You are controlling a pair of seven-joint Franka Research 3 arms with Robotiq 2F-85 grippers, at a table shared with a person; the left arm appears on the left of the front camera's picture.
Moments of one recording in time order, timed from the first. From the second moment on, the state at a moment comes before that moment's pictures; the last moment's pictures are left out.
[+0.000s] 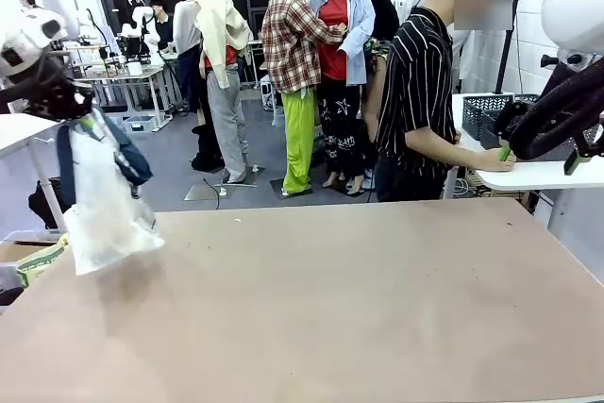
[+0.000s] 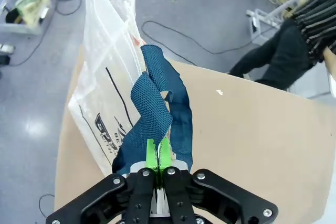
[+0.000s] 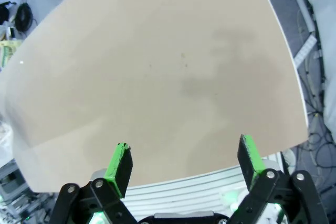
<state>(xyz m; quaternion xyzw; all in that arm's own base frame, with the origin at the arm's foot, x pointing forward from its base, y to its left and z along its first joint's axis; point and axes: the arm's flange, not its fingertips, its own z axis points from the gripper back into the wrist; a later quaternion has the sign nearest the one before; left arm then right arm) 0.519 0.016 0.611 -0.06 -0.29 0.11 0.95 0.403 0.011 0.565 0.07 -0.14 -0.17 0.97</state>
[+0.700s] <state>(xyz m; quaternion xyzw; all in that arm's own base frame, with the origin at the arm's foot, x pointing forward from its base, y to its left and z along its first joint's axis) 0.498 0.047 0.556 -0.06 -0.25 0.09 0.96 0.403 0.011 0.564 0.07 -0.14 -0.17 0.97</state>
